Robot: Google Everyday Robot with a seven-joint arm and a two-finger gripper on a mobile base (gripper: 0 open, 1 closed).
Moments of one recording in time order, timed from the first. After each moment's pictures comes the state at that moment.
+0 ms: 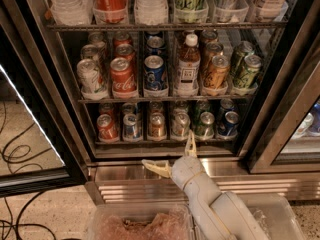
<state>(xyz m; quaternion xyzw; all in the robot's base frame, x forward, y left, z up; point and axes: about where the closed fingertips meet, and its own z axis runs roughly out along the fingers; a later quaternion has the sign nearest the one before) 0.547 -0.043 0.661 -0.24 0.68 0.10 0.68</state>
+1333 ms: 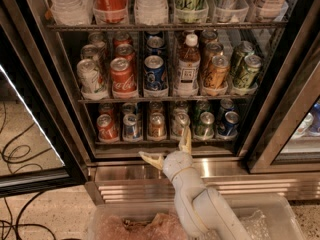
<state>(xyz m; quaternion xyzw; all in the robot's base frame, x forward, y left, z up) 0.581 -0.038 0.649 -0.22 0.69 0.01 0.69</state>
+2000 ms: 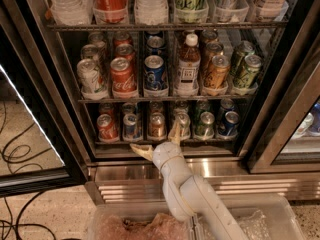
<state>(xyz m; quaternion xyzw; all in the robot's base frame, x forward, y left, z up) 0.618 -0.005 0.641 -0.22 0.70 0.03 0.68</state>
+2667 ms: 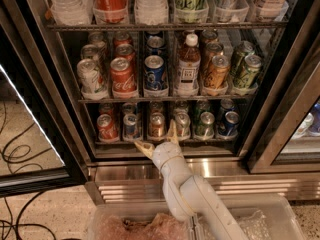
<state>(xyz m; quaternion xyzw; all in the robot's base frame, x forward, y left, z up) 0.618 -0.005 0.641 -0.22 0.70 0.03 0.68</state>
